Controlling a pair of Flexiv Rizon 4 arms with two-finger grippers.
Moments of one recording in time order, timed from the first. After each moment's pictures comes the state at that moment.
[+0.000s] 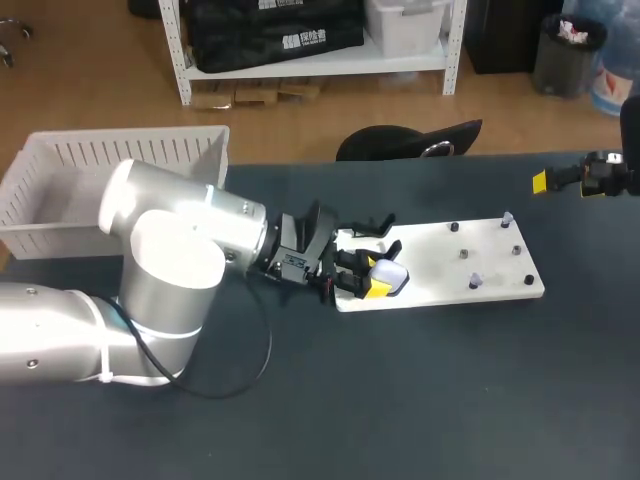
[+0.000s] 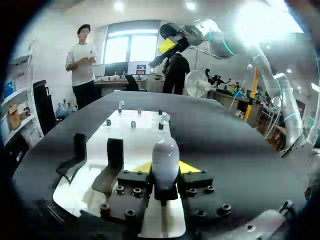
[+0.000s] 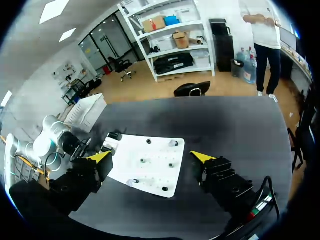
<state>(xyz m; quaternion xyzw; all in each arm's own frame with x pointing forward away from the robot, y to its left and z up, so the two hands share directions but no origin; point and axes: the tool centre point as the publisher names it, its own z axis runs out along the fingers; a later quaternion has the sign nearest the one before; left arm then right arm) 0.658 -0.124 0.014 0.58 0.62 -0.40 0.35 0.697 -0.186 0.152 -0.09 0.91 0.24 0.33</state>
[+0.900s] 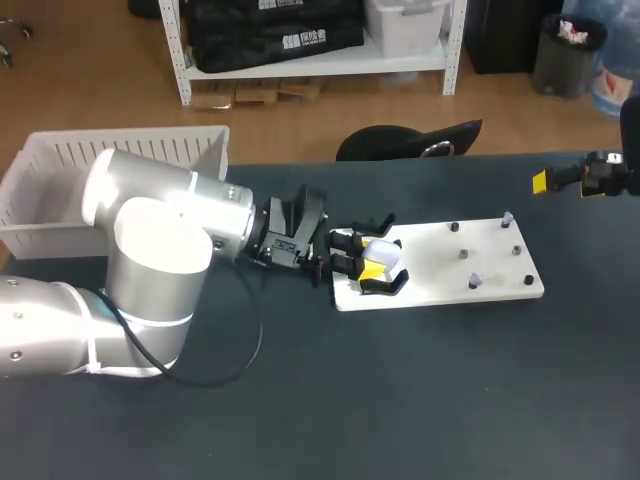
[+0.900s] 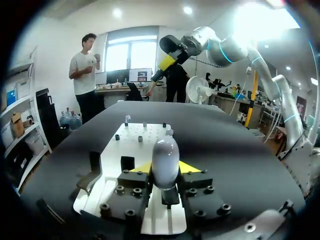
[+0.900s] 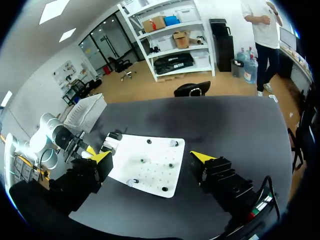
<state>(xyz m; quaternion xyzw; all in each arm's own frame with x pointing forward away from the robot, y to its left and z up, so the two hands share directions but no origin) 0.668 -0.116 0.049 0.58 0.61 -0.40 0.38 0.697 -0.186 0.152 -0.09 0.91 0.24 0.33</state>
